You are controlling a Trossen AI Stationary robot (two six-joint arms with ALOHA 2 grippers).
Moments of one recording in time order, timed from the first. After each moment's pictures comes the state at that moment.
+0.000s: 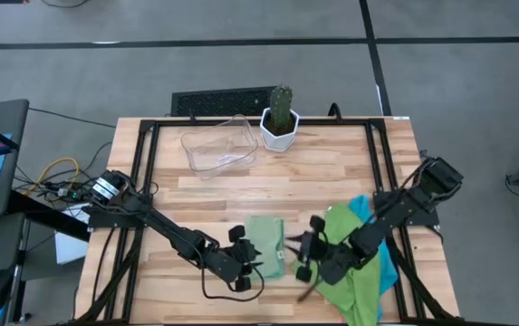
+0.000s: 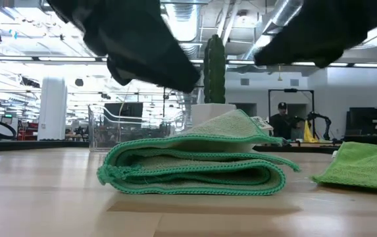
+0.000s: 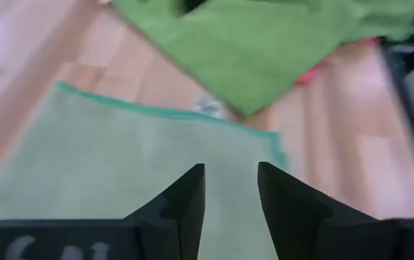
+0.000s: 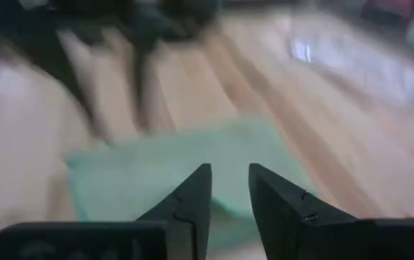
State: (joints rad) left arm -0.54 1.85 1.08 0.04 -0.50 -0.50; right arm 0.68 1.68 0.84 0.15 0.85 0.47
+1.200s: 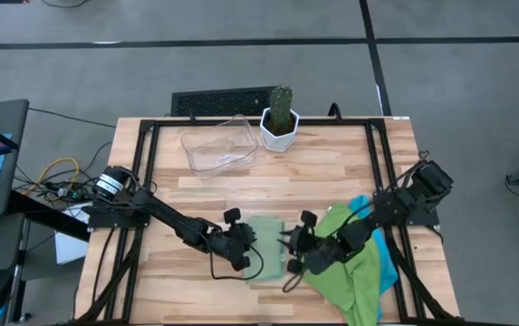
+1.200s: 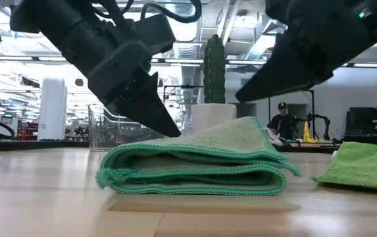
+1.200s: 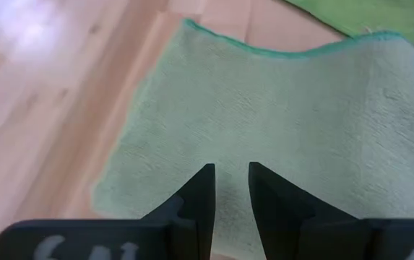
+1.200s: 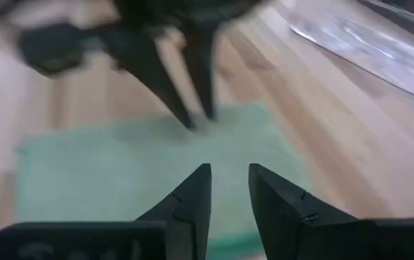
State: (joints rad) left arm -0.42 1.85 0.96 0.03 -0.54 -0.41; right arm 0.57 1.74 0.84 0.11 0.75 0.47
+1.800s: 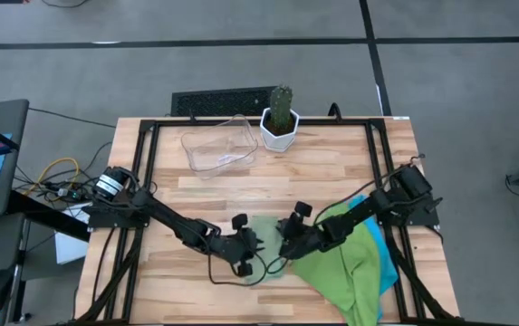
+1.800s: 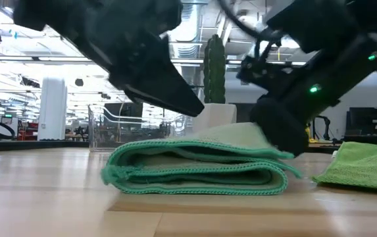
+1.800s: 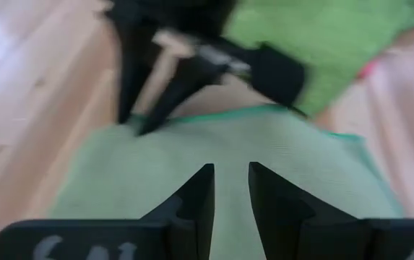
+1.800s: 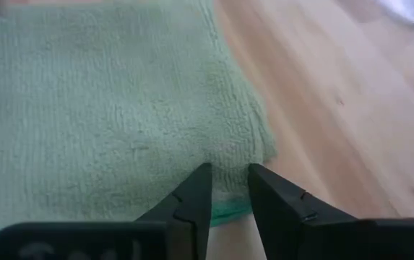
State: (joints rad) left arm -0.44 1.85 0.96 0.23 -0.44 -0.36; right arm 0.42 1.91 0.84 0.12 0.65 0.44
